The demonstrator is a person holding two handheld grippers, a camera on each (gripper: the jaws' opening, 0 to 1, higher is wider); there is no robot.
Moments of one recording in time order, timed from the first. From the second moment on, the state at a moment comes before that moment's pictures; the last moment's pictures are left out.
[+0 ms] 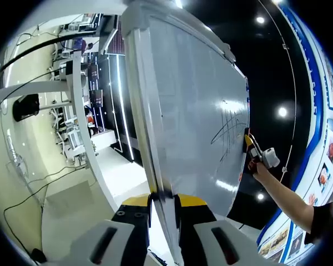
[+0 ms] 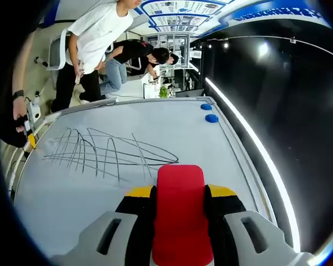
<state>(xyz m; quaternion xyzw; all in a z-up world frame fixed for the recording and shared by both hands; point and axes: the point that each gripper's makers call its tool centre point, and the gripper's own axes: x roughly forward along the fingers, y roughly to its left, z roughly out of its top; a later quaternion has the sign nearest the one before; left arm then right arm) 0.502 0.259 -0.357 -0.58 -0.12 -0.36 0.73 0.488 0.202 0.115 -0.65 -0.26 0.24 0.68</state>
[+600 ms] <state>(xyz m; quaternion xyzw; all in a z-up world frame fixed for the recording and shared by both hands) 0.501 0.260 -0.356 -0.57 -0.12 -0.36 0.73 0.488 0.208 0.049 -0.63 -0.27 0.25 0.68</state>
